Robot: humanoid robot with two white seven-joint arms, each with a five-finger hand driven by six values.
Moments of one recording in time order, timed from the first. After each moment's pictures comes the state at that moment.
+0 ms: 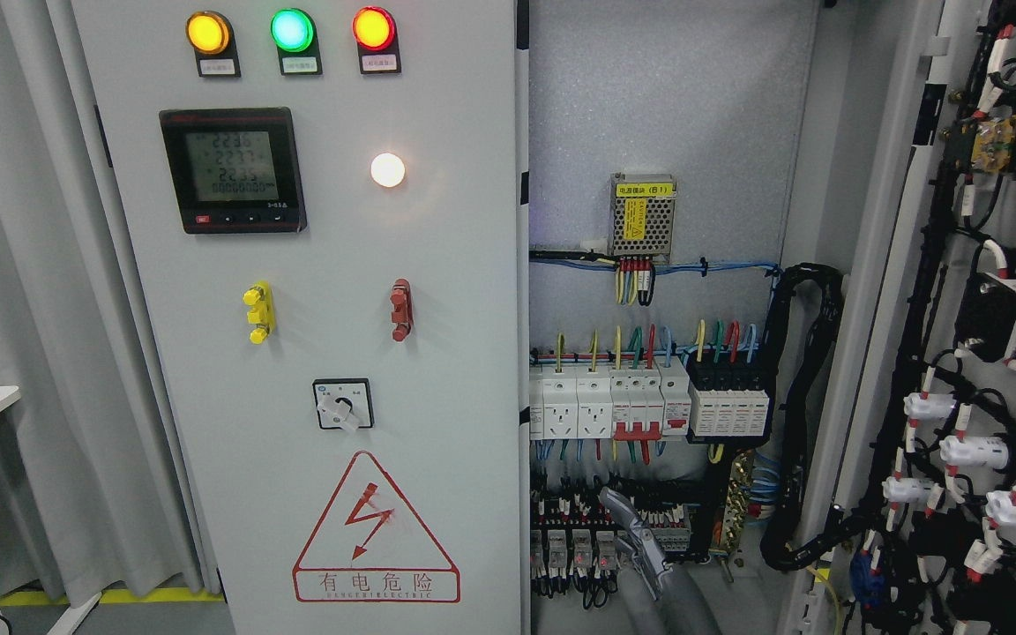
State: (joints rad) left arm 0.03 0.03 -0.27 -0.01 0.38 -0.15 -0.25; right arm -0.14 -0.01 0.25 -1.91 0.12 -0.02 0.06
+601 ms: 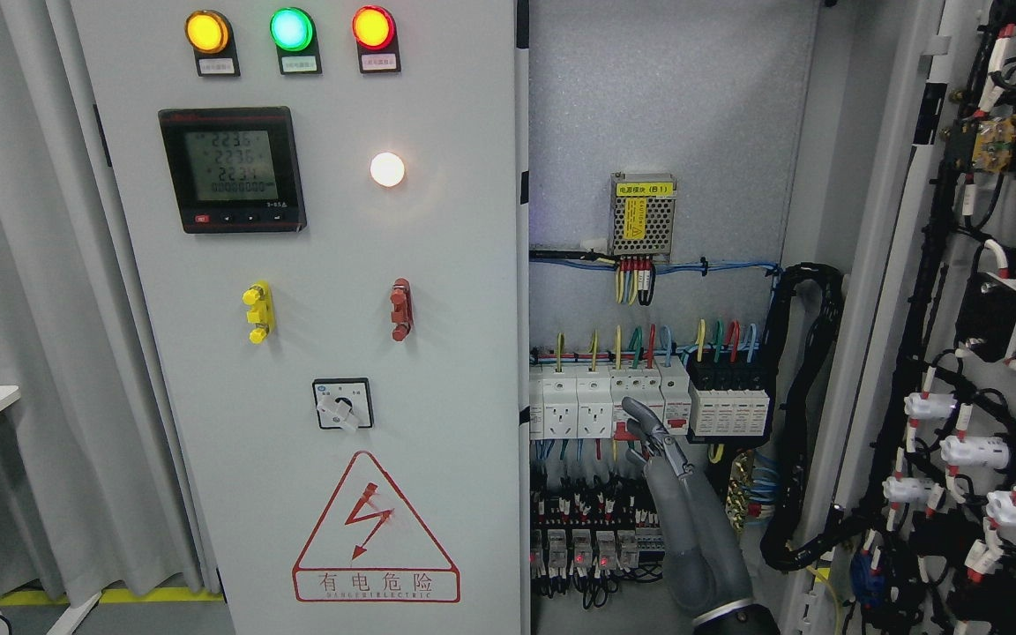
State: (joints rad) left arm 0.00 0.03 -0.27 0.00 0.38 -0.16 -0.26; right arm -0.33 0.00 0.23 -1.86 -0.07 0.10 0.02
